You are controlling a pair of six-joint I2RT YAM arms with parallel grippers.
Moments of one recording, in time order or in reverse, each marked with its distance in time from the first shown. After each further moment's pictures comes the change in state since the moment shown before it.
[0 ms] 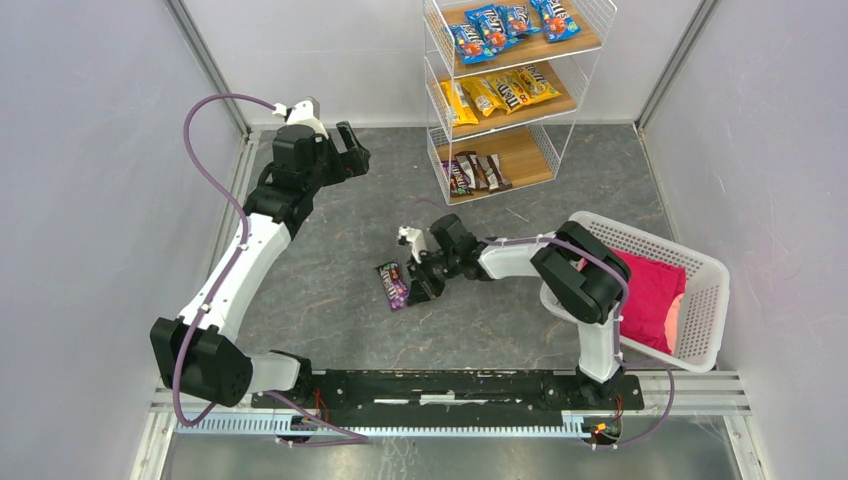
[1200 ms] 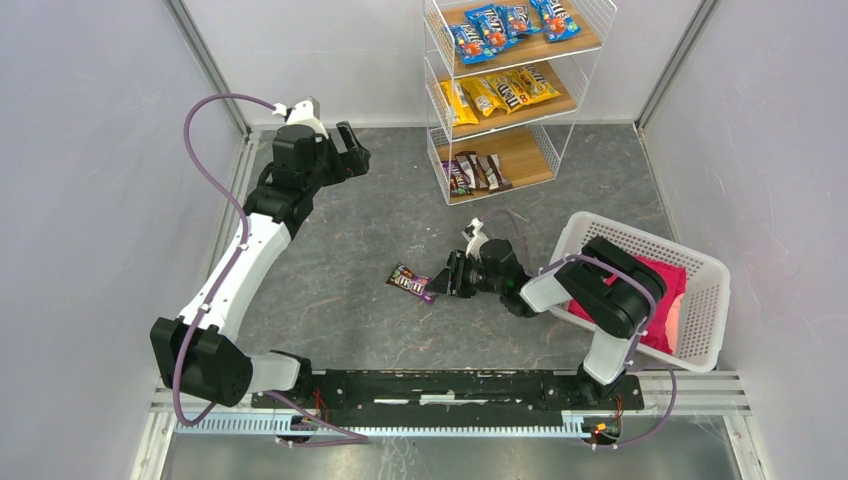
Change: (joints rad) left arm 0.000 0.001 0.000 0.000 0.005 0.000; right arm -0.100 -0.197 -0.512 0.615 0.268 0.719
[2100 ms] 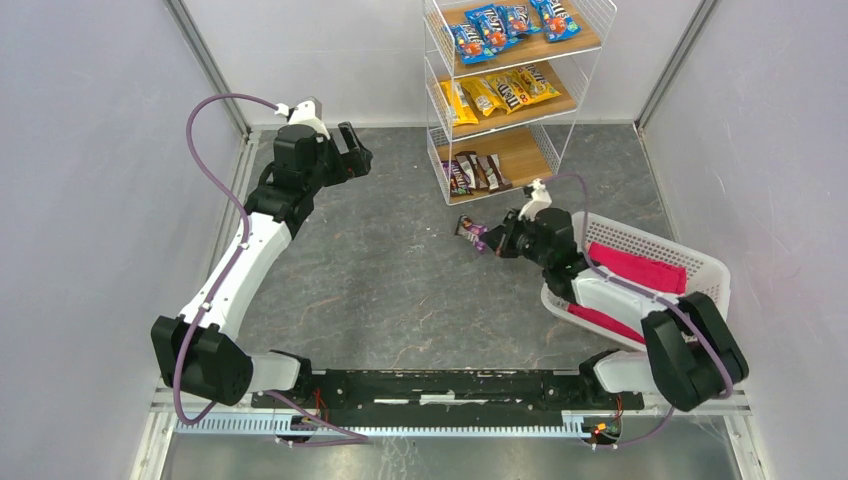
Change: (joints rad) left arm 0.000 0.005 0.000 0.000 0.021 0.000; right arm -0.249 -0.430 0.023 -0.341 0.130 -0.246
